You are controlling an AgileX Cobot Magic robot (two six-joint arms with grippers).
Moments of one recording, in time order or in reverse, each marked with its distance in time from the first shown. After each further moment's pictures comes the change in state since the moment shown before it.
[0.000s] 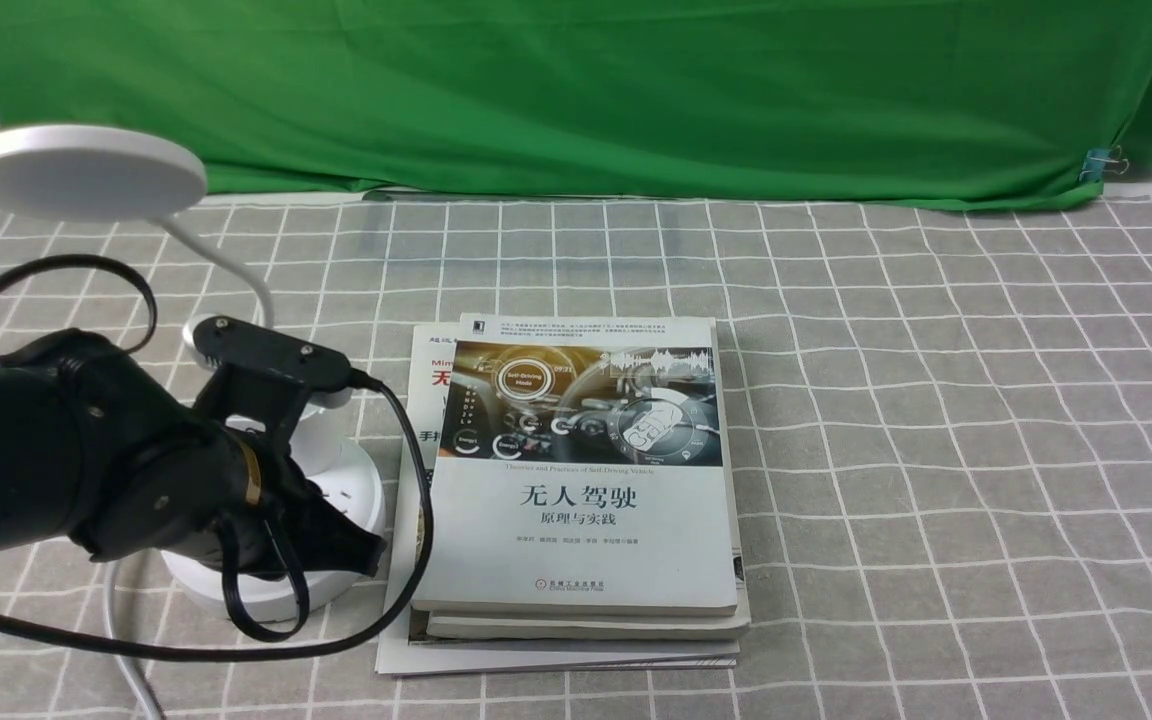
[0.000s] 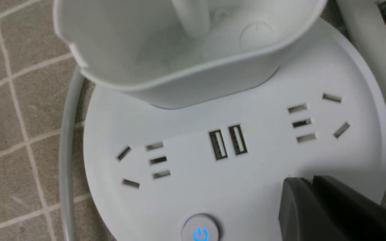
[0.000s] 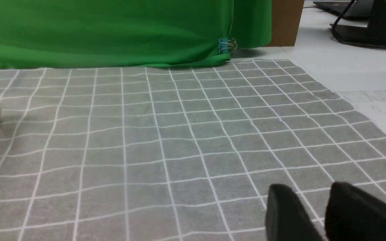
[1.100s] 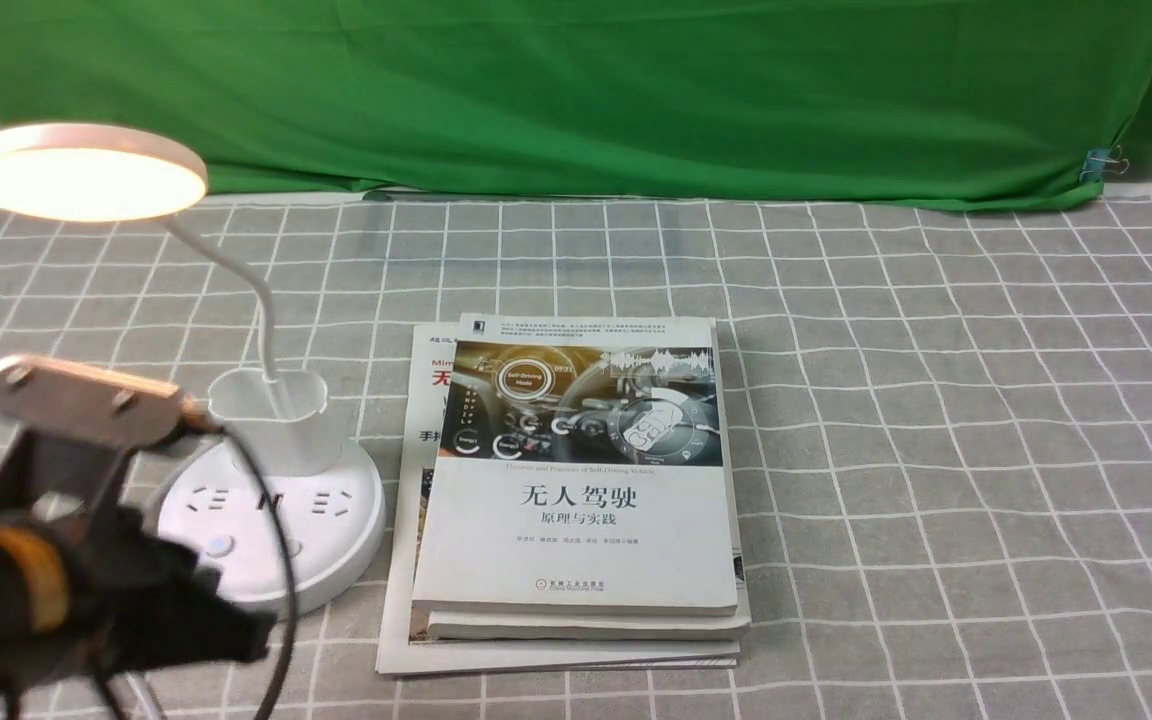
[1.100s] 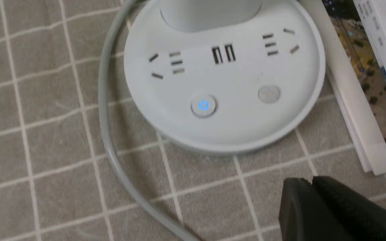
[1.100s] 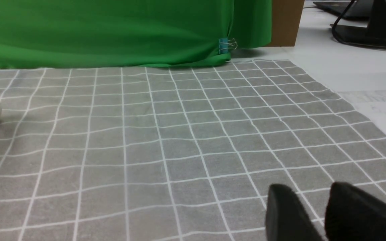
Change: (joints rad) right arm 0.000 0.000 0.000 0.000 0.000 0.000; left arm 0.000 -0.557 0.269 -0.133 0.052 0.042
